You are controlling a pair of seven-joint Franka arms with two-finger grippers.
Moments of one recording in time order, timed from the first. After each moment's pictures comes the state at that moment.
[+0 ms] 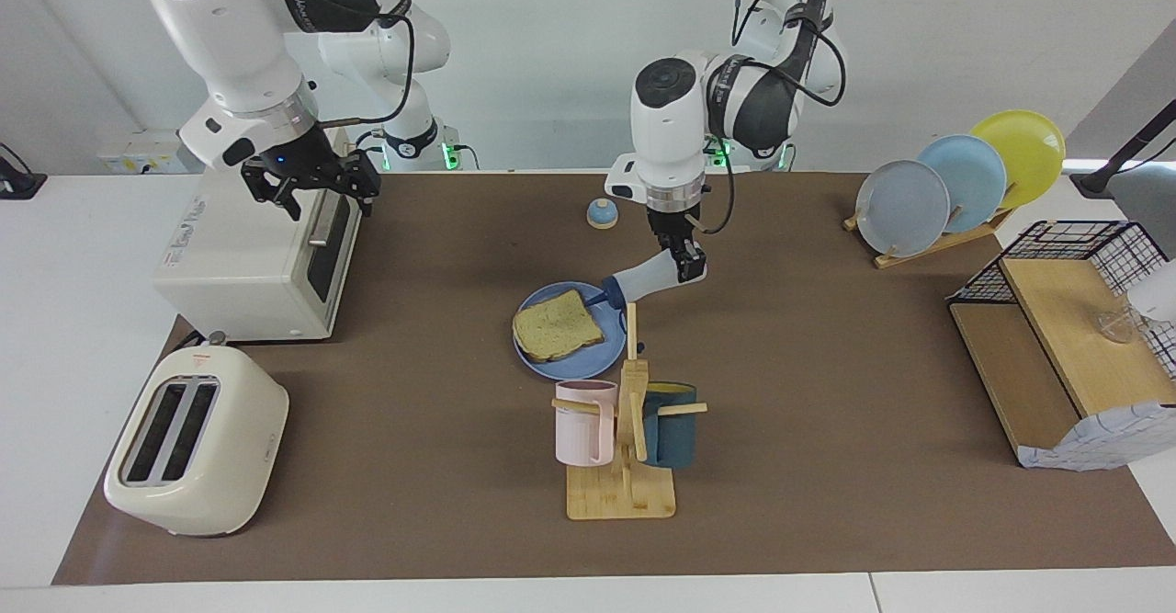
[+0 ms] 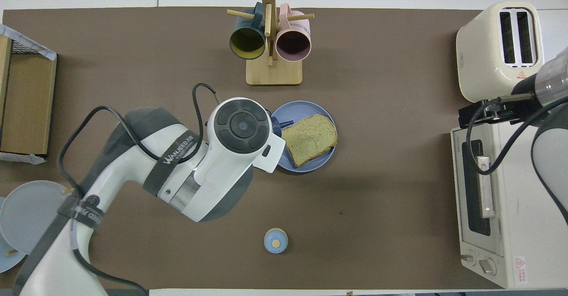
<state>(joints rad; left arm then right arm) -0.90 0.20 0.22 -1.79 0.22 1.86 0.57 0.08 -0.02 -0.02 -1.66 0.00 1.58 0.01</state>
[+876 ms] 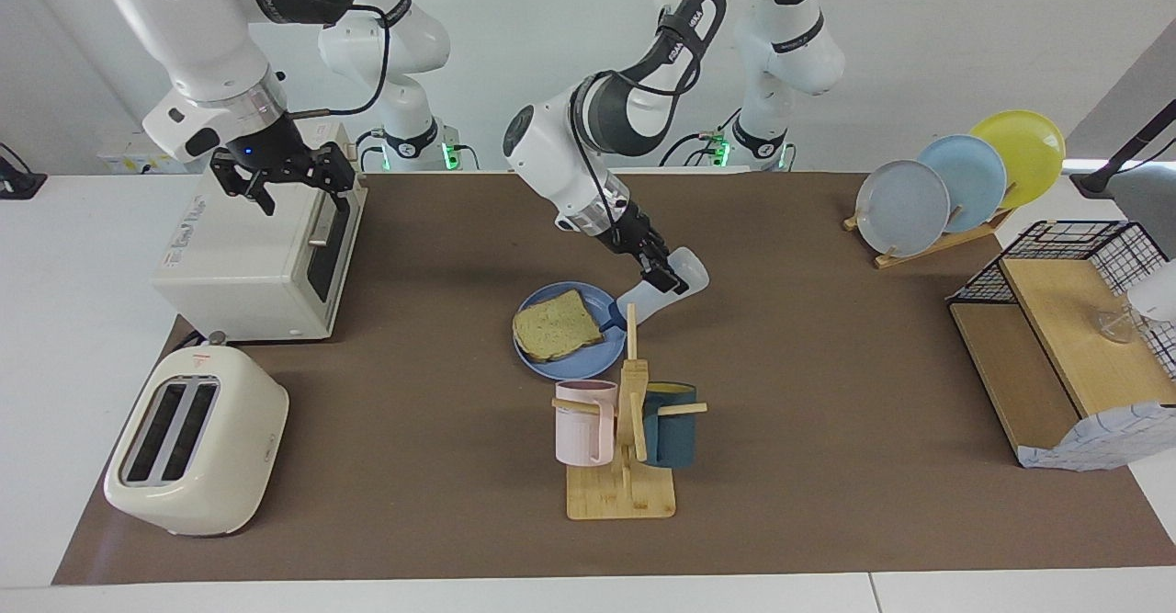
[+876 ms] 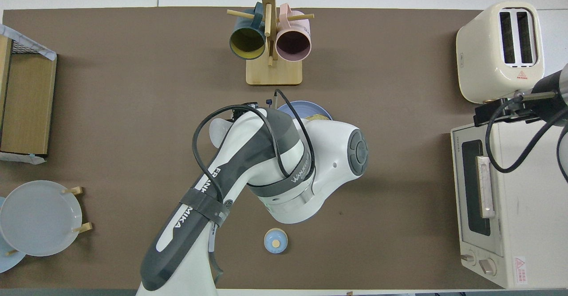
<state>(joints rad) -1.06 0.45 0.22 -1.51 0.58 1.56 0.55 0.07 -0.03 -0.05 -1.65 0.00 1.57 -0.02</state>
